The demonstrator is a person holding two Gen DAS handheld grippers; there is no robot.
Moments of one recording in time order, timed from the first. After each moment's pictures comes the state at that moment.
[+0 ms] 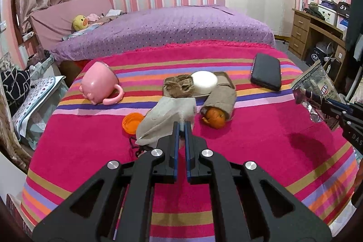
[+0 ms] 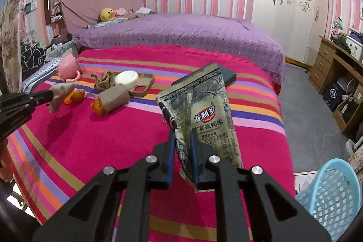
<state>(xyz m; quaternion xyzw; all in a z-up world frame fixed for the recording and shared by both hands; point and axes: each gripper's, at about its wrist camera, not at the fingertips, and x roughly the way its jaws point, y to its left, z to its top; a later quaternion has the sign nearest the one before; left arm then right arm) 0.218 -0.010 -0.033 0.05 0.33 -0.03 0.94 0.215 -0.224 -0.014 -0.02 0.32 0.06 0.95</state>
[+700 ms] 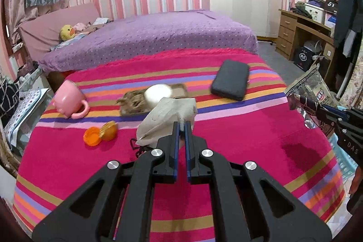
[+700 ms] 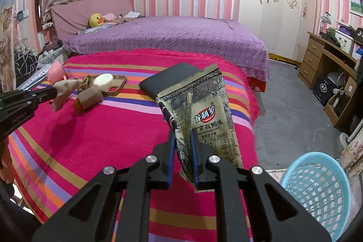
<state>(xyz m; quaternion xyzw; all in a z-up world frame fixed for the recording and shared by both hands) 0.213 -0.093 -0.020 0.06 0.31 -0.07 0.95 0.195 -0.291 -0.007 -0.01 0.31 0.03 0.95</state>
